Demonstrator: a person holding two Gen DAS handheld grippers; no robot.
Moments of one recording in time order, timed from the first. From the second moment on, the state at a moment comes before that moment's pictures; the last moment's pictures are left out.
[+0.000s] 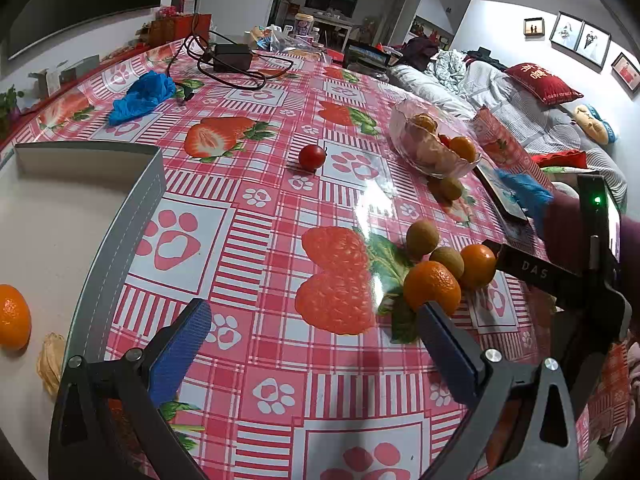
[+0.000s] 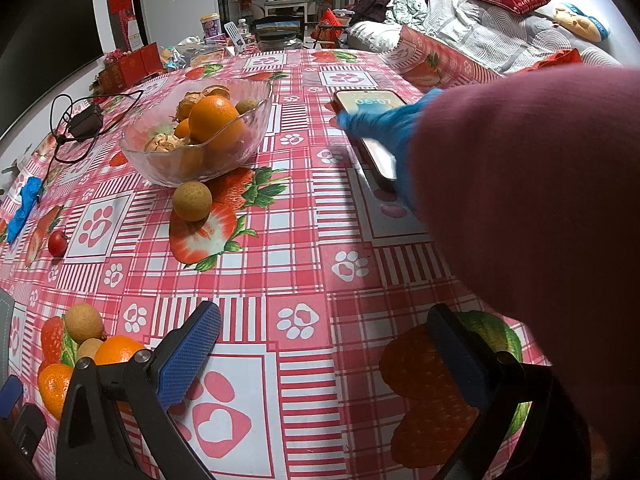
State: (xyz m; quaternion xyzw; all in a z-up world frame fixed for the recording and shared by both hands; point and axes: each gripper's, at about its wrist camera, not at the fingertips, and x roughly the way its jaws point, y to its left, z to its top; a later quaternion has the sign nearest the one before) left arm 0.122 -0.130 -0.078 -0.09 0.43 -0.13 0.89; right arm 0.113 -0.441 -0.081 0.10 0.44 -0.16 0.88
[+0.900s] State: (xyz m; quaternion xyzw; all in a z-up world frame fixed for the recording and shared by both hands) left arm 0.121 -0.133 -0.077 -0.07 0.44 -0.12 0.89; right arm 0.112 -0.439 -0.081 0.10 0.44 -0.16 0.88
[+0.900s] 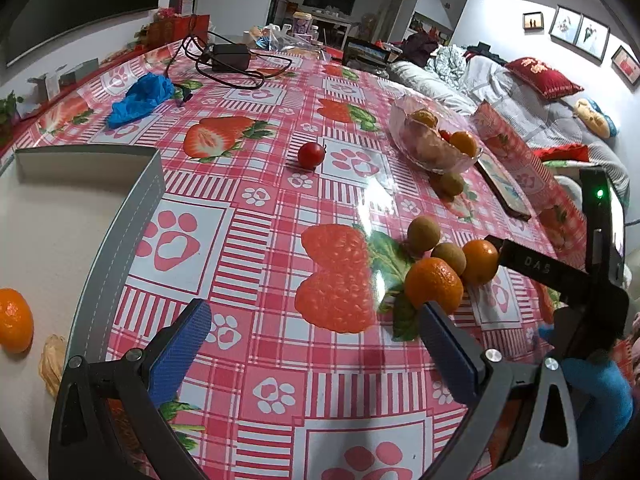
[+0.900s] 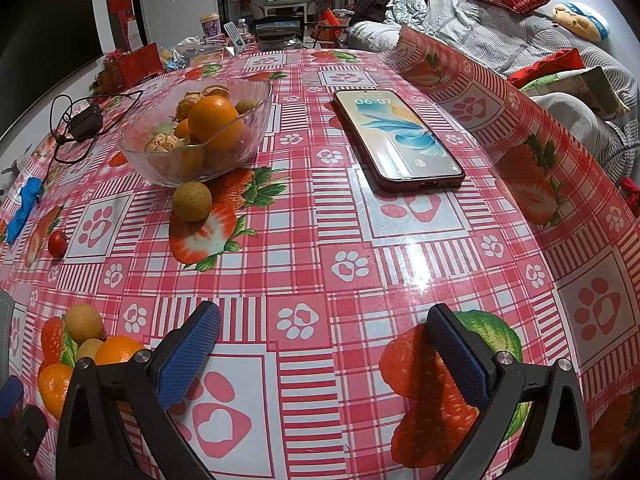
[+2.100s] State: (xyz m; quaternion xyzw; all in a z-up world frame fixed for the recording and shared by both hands) left arm 0.121 -0.176 -0.068 0.06 0.49 -0.14 0.86; right arm 0.027 -0.443 -0.079 0.09 0.50 -0.11 0.85
